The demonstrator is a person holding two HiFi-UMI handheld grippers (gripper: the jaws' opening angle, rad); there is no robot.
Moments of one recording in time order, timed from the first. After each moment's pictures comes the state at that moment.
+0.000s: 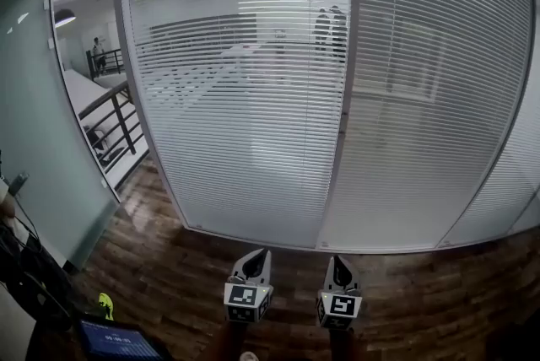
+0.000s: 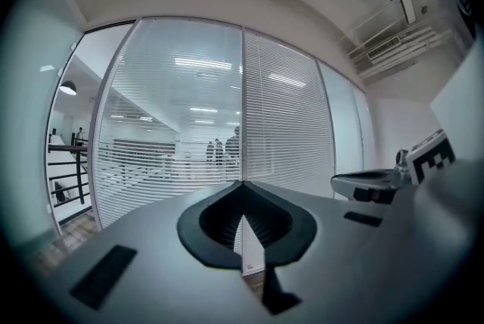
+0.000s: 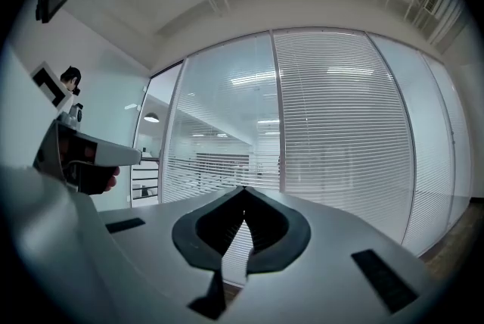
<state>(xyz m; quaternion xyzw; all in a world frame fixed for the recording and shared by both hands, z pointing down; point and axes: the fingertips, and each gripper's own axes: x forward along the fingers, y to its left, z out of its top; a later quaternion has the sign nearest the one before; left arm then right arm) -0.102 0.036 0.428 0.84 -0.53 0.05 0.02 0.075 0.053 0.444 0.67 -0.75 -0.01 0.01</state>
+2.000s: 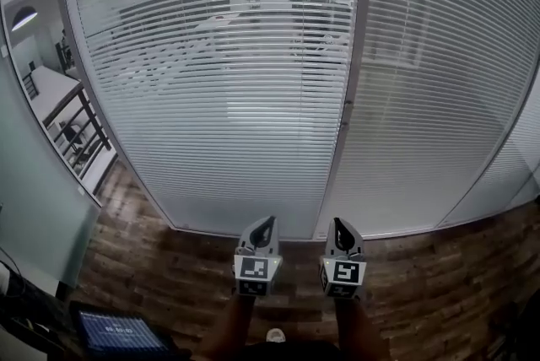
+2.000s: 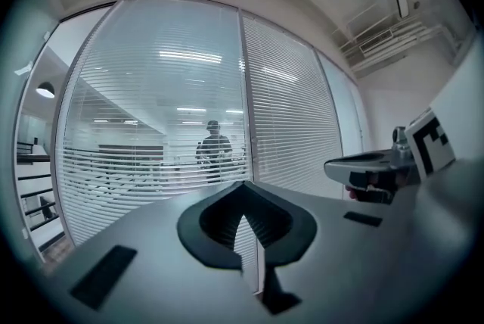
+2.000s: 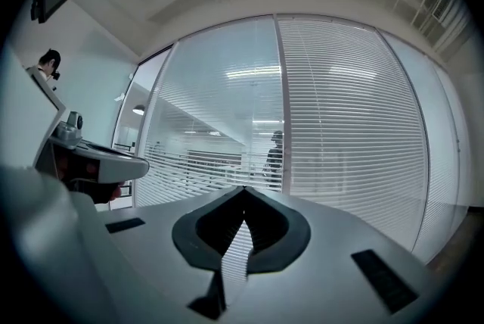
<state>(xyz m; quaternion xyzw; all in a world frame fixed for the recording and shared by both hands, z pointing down) -0.076 -0.187 0.434 0.87 -0.49 0.06 0.00 0.074 -0.162 0.436 0.69 -0.72 -0.01 0.03</state>
